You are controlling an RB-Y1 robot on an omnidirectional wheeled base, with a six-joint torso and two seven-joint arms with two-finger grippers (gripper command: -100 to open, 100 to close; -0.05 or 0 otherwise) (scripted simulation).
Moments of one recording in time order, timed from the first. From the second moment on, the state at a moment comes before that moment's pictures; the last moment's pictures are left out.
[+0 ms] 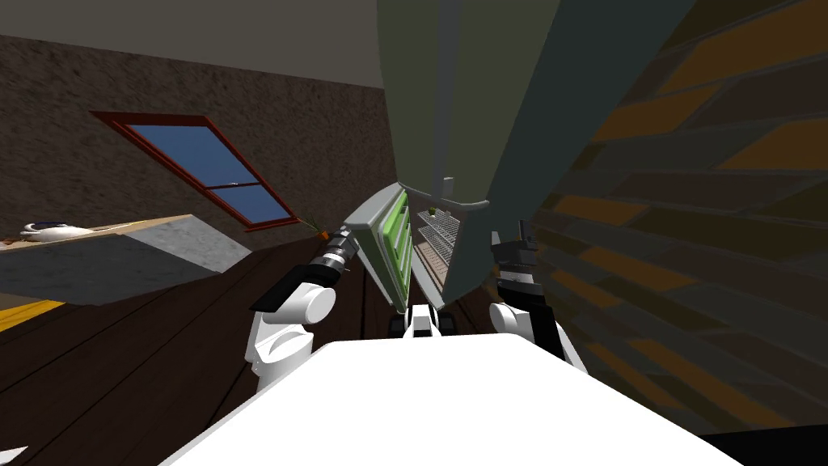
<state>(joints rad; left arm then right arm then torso) 0.22 0.19 0.15 -2.51 0.33 0.68 -0.04 0.54 0.03 -0.07 -2.31 -0.02 -0.39 -0.17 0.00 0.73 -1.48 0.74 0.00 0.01</state>
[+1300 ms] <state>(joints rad) 0.16 0.26 0.08 -2.48 0.41 0.67 -0.06 0.54 0.03 -0.07 -2.31 -0.02 -0.39 -0.17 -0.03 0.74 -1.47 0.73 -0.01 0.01</state>
